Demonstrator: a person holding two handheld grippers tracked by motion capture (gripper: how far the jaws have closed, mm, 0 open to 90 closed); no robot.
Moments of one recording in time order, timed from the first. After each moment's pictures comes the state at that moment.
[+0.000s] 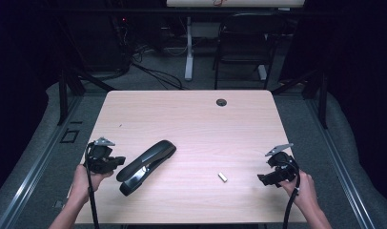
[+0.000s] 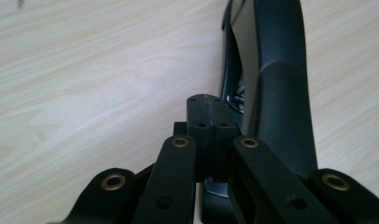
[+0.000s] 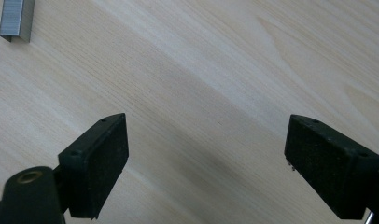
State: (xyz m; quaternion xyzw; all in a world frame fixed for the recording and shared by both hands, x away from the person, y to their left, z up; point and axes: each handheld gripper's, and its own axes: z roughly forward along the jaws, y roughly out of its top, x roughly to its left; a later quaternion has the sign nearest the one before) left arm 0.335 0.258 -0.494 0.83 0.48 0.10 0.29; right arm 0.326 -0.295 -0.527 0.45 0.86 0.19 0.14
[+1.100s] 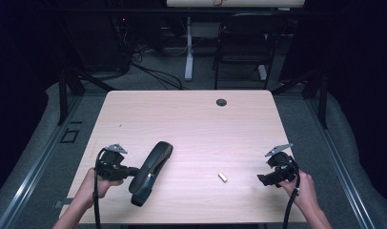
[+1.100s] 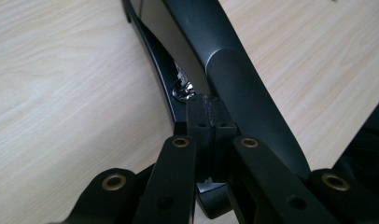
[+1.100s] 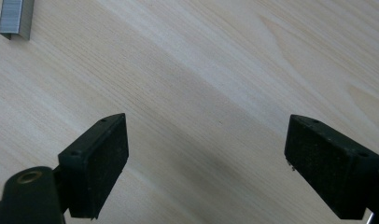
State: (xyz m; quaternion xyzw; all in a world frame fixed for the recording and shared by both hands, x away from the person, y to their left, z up) left arm 0.324 0.231 -0.496 0.86 0.41 0.00 0.31; right arm 0.326 -0.295 -0.528 0.44 0.86 0.19 0.14
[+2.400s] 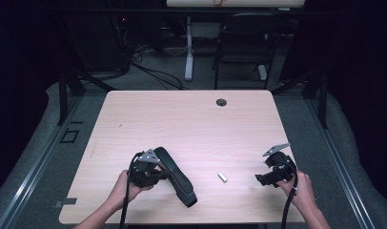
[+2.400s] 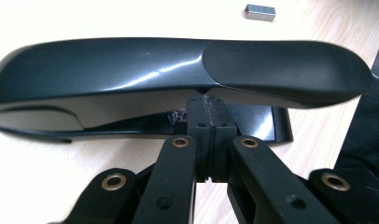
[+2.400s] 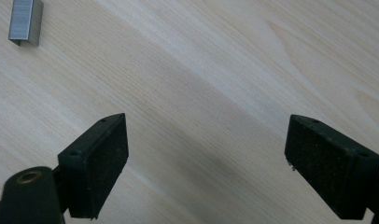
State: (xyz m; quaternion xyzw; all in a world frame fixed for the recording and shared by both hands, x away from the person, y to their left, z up) left arm 0.315 0.148 -0.510 0.89 0.30 0.03 0.35; right arm 0.327 -0.288 -0.528 0.45 0.86 0.19 0.14
